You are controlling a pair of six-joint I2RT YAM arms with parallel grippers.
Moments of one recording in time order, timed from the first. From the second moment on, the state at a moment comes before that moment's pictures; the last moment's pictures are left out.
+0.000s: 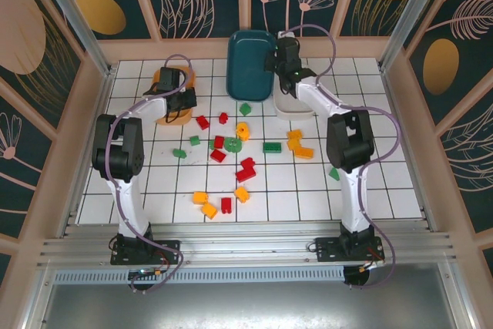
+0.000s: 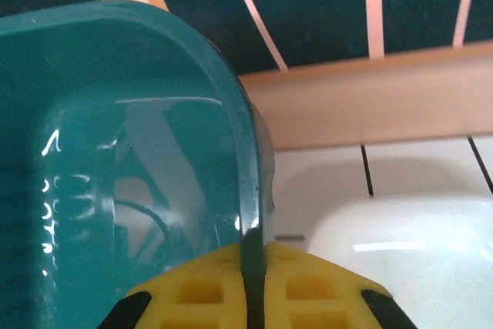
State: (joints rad) left arm -0.16 2.04 1.43 -0.23 0.16 -0.35; right arm 0.40 2.21 1.90 -0.10 0.16 0.30
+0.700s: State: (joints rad) left arm -0.21 2.04 1.44 -0.18 0.23 -0.45; right arm 0.45 2.52 2.30 -0.38 0.16 0.23
